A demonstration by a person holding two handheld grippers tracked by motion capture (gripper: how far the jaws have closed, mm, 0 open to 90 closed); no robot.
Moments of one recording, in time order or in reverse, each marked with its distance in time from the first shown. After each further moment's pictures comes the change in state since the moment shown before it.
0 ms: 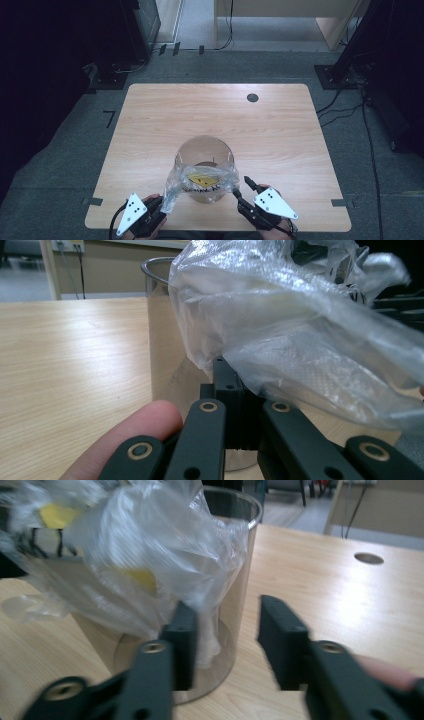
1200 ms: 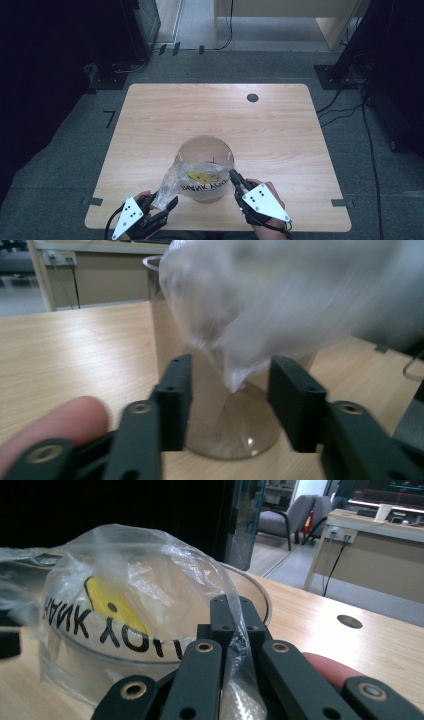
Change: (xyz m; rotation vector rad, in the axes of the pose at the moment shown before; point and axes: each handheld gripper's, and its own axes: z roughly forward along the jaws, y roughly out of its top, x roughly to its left) left arm 0.014 -0.013 -0.010 0.010 -0.019 0.121; right arm 0.020 0.038 0.005 -0.111 -0.055 -0.092
